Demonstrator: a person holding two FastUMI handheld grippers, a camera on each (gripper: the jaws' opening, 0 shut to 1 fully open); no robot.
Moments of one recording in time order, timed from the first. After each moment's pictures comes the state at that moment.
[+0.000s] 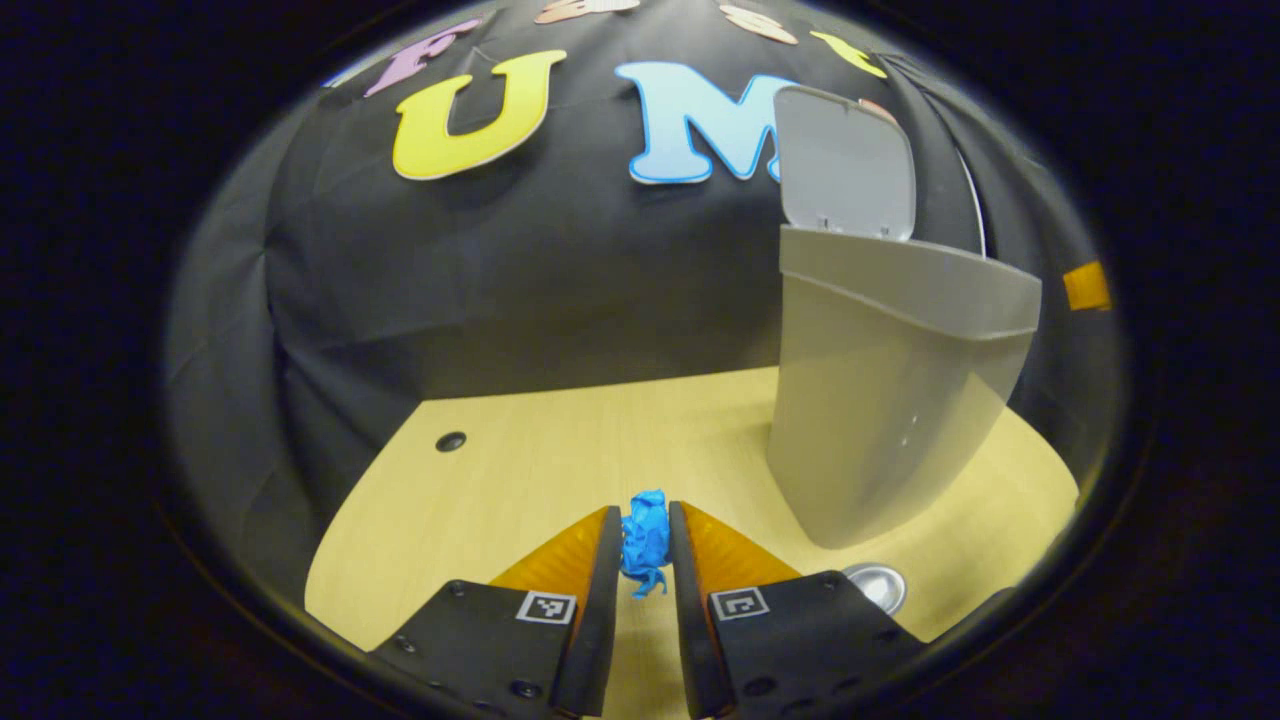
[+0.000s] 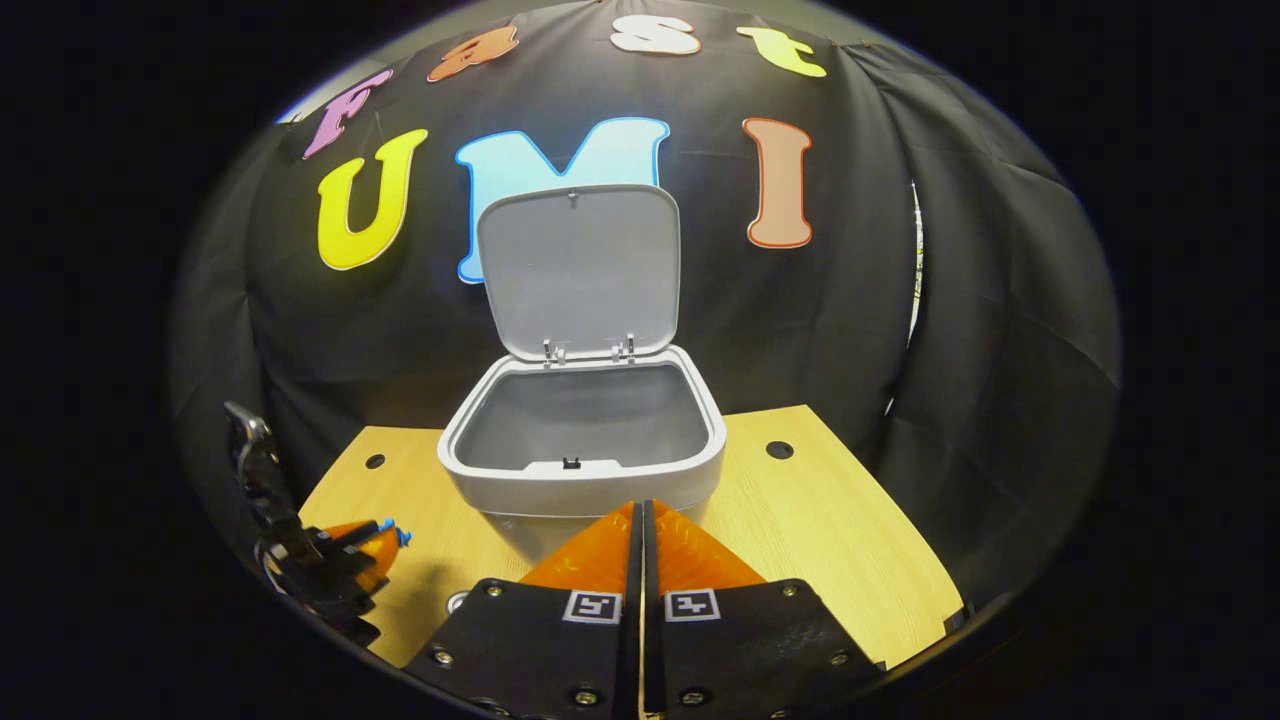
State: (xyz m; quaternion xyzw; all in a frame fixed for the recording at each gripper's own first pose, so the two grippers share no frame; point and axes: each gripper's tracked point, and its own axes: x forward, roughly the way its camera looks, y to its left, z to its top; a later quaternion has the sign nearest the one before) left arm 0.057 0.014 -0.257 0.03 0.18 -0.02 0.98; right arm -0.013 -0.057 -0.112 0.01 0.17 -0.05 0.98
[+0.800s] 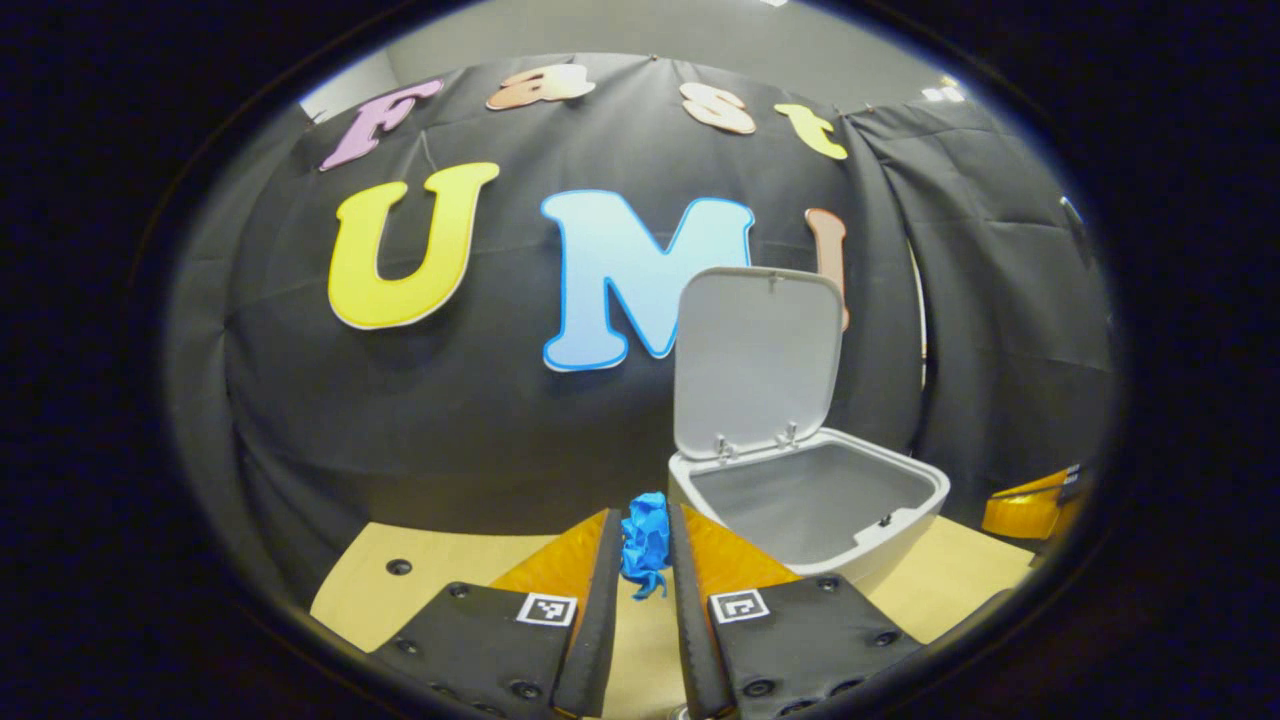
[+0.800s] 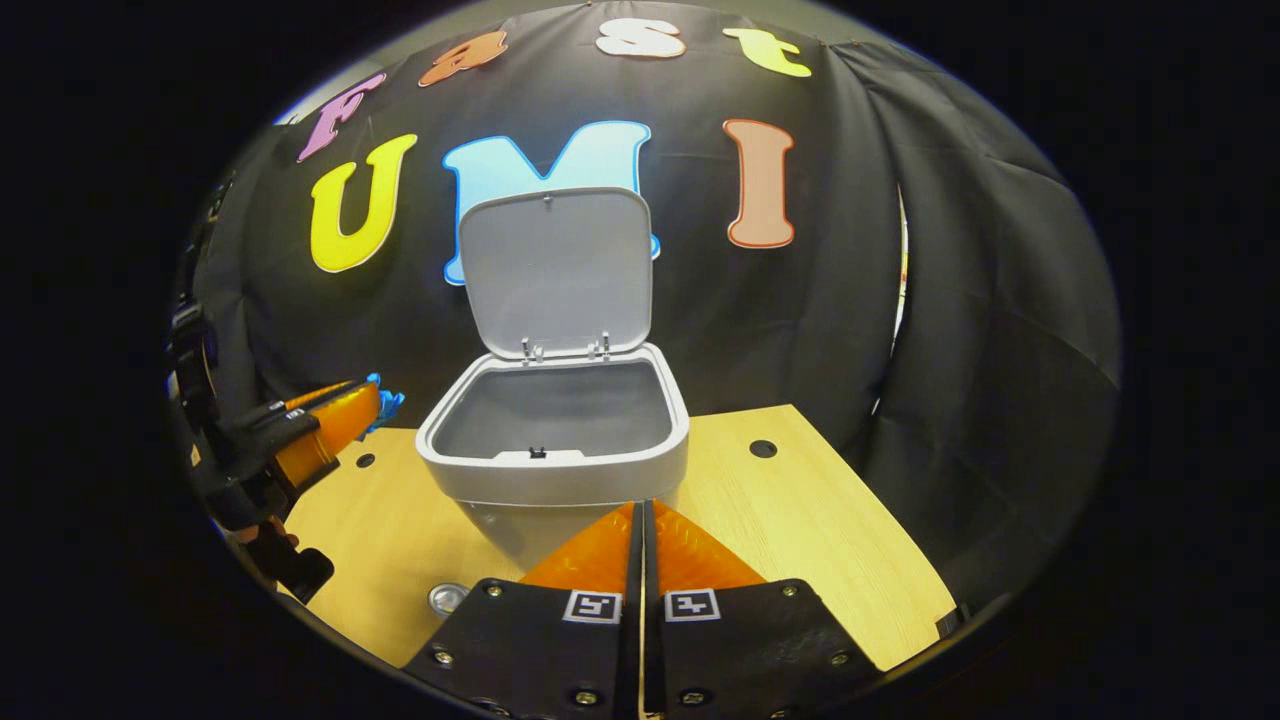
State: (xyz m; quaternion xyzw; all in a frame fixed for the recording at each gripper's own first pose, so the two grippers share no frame) left arm 0.090 -0.103 -0.083 0.02 0.03 -0.12 0.99; right arm -0.027 -0.088 -0.115 0.02 0.17 -0.07 0.98
